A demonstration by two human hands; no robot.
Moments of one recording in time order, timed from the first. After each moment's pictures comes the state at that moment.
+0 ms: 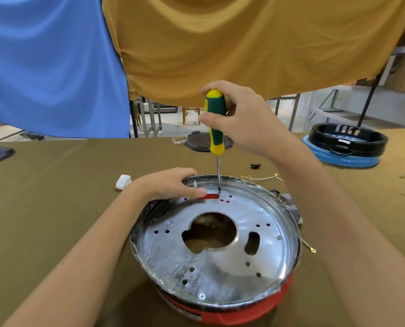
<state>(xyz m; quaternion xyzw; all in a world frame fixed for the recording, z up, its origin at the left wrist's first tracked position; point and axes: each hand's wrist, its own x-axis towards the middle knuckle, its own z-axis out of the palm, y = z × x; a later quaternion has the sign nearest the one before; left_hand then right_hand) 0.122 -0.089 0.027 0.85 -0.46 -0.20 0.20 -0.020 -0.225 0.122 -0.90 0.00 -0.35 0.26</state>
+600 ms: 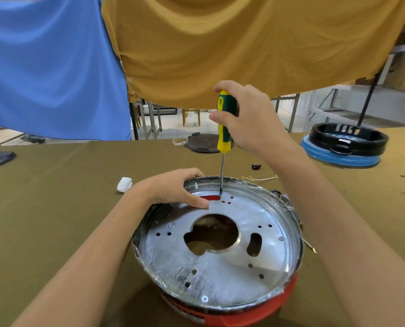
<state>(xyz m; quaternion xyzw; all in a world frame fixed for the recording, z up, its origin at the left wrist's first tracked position) 0.126 -0.089 0.023 0.82 -0.48 -0.21 0.23 -0.018 -0.229 0.119 -0.90 0.07 -0.39 0.20</state>
